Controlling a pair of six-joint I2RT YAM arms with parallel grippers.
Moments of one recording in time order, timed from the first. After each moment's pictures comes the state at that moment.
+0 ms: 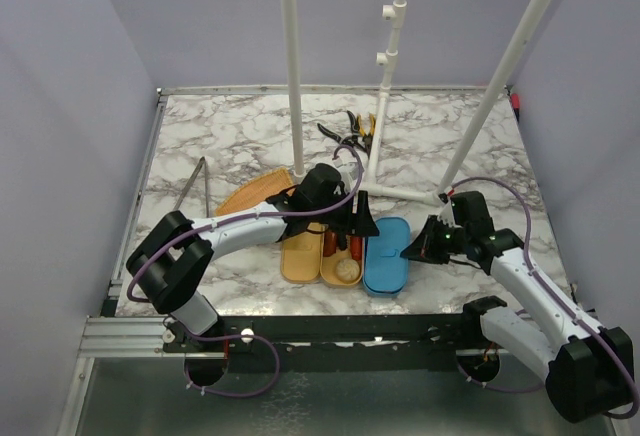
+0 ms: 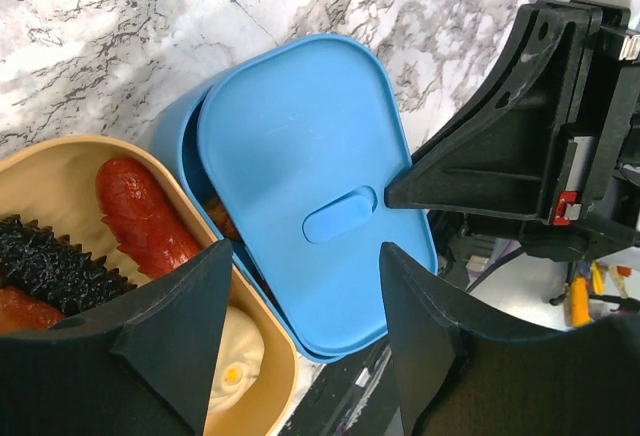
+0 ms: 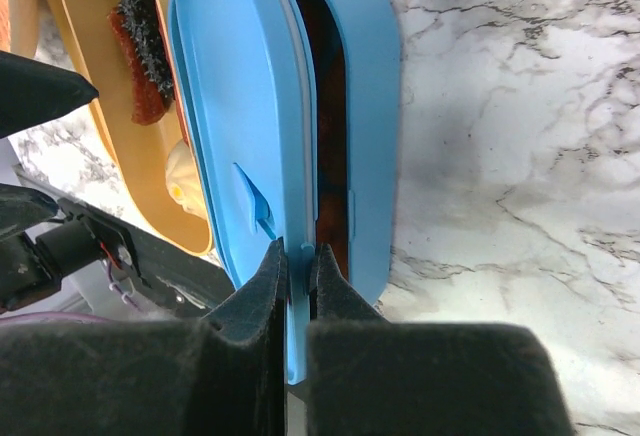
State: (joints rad) left arm -0.82 1.58 0.93 0.07 0.42 -0.67; right arm 0.26 0.90 0.50 -0.57 -0.42 0.62
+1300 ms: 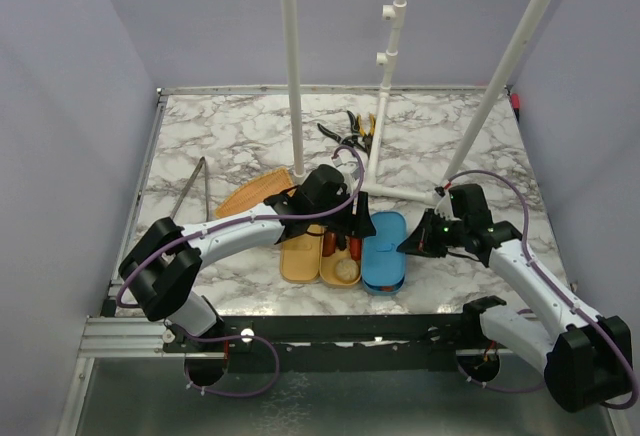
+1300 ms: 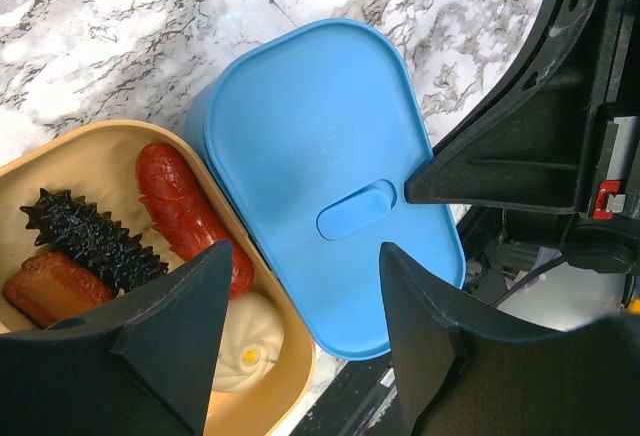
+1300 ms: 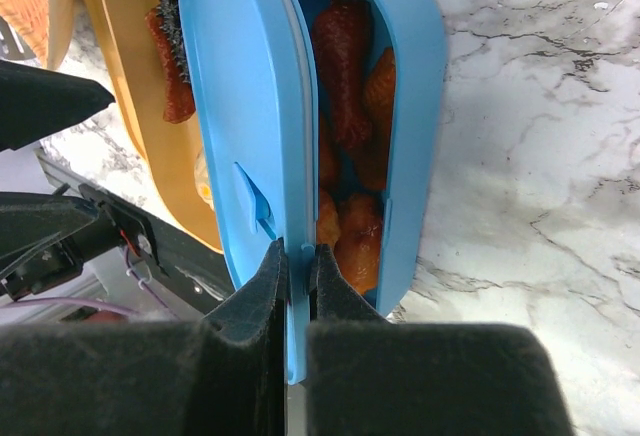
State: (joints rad) left arm -0.87 1.53 0.96 -0.07 0.27 -0.60; right arm 0.26 0.97 0.55 -0.54 -0.48 0.61
